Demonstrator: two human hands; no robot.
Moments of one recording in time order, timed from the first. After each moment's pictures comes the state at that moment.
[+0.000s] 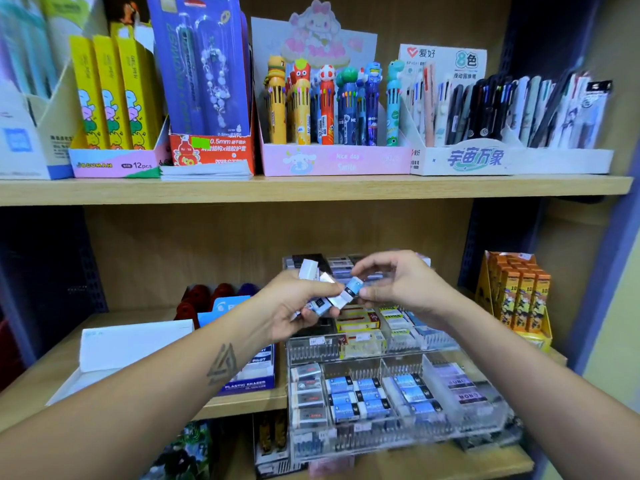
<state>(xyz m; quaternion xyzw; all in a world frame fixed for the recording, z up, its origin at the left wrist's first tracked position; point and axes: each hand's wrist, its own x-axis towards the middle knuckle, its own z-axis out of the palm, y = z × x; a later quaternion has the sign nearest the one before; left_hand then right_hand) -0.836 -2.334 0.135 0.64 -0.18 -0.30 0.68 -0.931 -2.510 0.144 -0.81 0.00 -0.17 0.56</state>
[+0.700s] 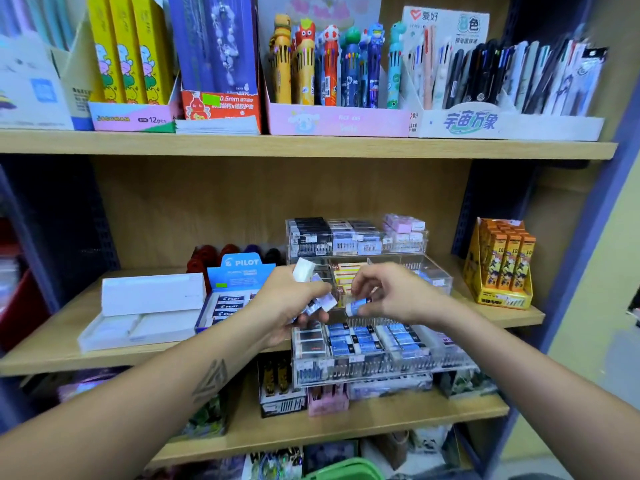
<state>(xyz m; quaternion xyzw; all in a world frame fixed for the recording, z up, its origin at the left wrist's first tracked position) -0.892 -2.302 0.090 0.73 -0.17 -0.19 0.64 -0.970 -2.488 0.096 -0.95 0.03 -0.09 0.29</state>
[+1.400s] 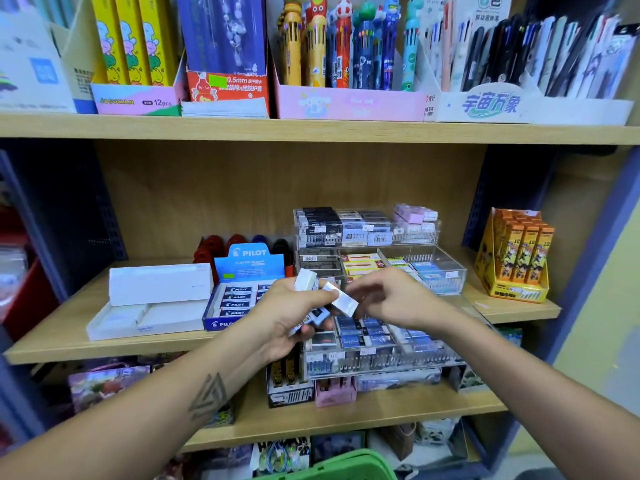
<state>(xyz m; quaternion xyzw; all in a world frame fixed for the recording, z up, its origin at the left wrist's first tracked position) -0.893 -2.285 0.064 0.66 -0.14 -0.27 0.68 -0.967 -2.468 0.077 -0.93 -0.02 -0.07 0.36</state>
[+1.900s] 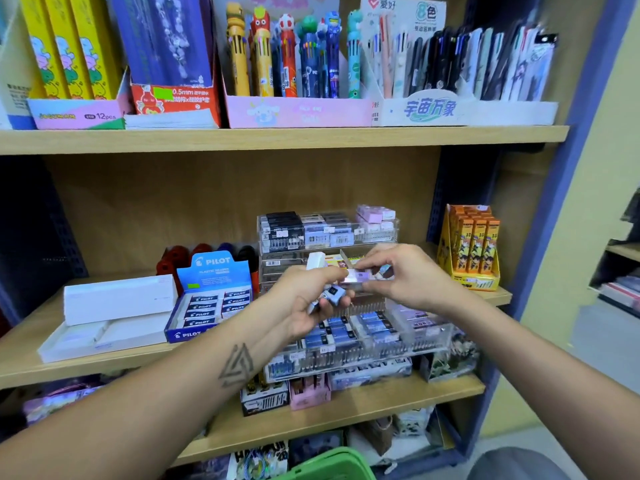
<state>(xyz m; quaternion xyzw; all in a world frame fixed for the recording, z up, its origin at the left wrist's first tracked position) -0.920 -2.354 0.094 0.61 -0.11 -0.36 0.70 -1.005 -2.521 0.100 -0.95 0.01 -0.21 0.23</state>
